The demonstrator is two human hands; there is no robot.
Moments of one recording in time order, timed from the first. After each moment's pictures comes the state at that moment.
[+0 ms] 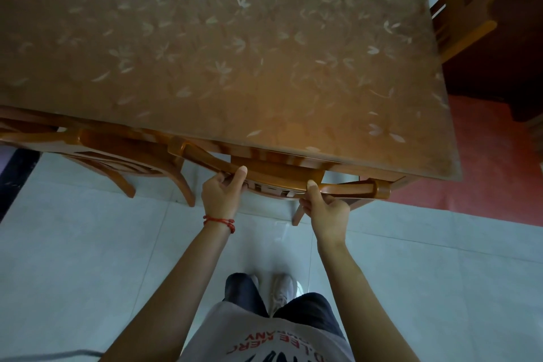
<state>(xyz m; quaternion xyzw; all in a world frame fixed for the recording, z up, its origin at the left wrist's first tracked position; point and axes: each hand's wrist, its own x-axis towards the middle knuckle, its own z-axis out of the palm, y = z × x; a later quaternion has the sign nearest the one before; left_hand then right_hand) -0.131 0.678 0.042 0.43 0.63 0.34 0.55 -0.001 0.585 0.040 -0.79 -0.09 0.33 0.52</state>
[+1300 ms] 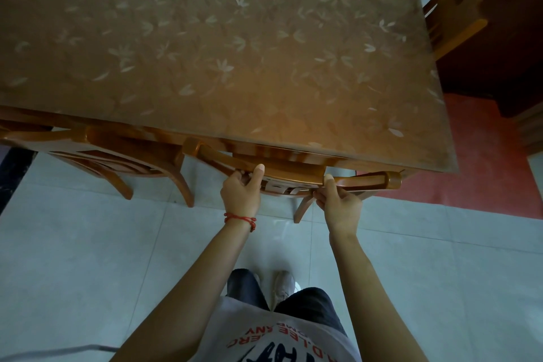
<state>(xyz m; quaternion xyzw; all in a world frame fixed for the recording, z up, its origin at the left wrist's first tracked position) -0.125 0.666 0.041 0.50 0.63 0.30 0.51 0.000 0.581 0.033 -0.81 -0.07 0.28 0.52</state>
